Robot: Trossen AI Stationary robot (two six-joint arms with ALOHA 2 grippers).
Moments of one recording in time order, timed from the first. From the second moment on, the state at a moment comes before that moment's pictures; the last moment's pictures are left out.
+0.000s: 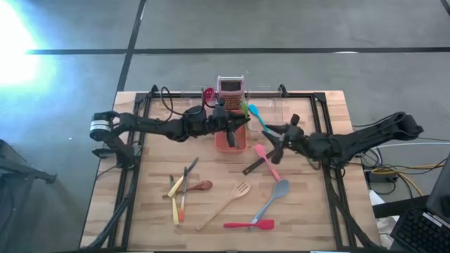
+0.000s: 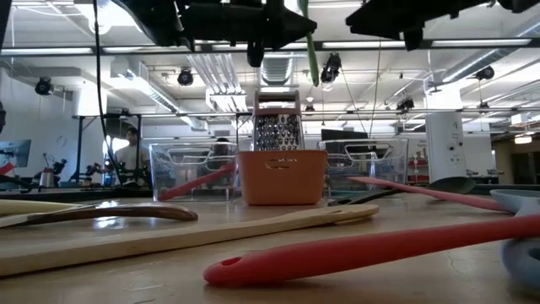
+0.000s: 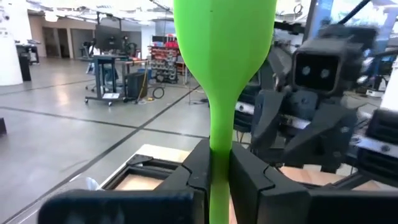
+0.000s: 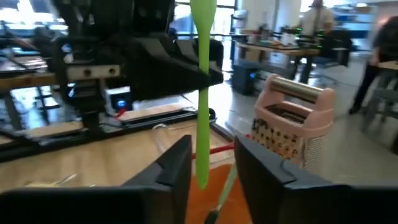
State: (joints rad) left arm 0.15 1.61 1.04 0.71 -0.06 -0.06; right arm 0.22 0.99 0.55 0.40 0.72 0.05
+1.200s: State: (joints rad) left arm 0.15 1.60 1.04 0.71 -0.03 -0.09; right arm 0.05 1.34 0.78 0.40 0.68 0.17
